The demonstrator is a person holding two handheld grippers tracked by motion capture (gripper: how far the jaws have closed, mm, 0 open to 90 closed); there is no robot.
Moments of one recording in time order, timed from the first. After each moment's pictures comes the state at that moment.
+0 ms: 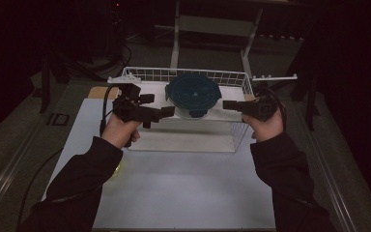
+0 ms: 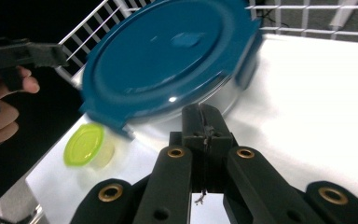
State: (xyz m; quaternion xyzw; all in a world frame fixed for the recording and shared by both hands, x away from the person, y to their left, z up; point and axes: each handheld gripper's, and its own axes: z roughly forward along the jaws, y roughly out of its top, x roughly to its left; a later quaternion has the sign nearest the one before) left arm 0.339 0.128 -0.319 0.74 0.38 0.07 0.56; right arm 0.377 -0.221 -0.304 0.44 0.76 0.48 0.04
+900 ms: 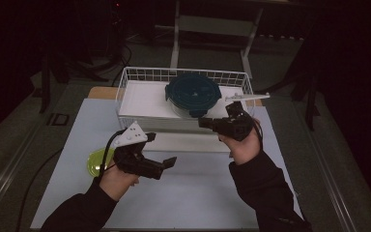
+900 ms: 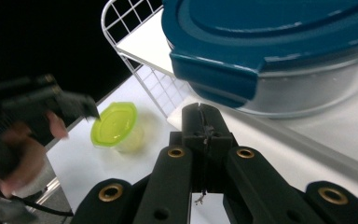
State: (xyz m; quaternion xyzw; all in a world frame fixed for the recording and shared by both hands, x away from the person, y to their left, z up) left arm 0.253 0.112 -0.381 0.78 0.32 0.12 0.53; right arm 0.339 -0.165 -0.331 0.39 0.78 0.49 0.02
